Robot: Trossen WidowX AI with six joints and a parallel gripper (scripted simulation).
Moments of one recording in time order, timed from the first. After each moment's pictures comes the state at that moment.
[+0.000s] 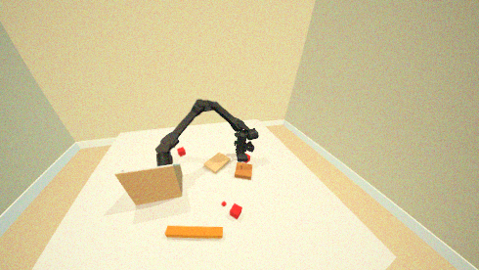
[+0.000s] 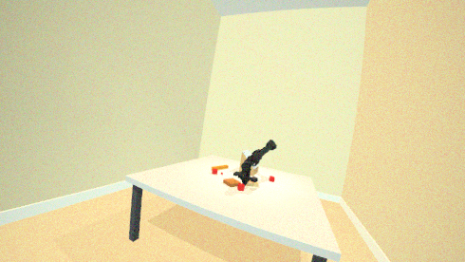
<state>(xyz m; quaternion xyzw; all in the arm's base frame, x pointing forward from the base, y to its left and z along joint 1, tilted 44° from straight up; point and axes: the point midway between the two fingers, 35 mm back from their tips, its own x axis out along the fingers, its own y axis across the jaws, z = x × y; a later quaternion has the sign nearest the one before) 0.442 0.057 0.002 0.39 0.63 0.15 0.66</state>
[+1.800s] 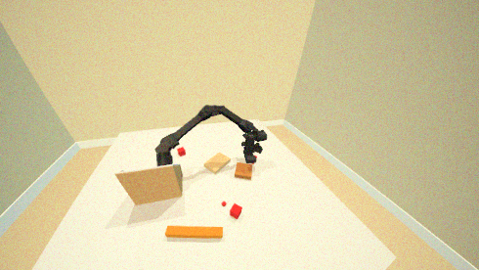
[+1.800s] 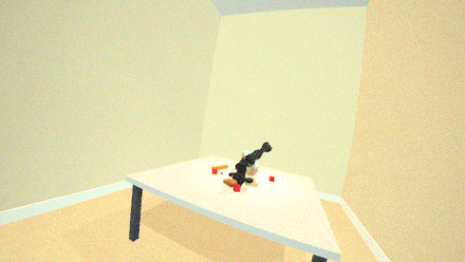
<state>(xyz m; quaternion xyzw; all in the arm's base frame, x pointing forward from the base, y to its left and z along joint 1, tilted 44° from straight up) 0.486 0.033 -0.012 0.39 0.63 0.15 0.66</state>
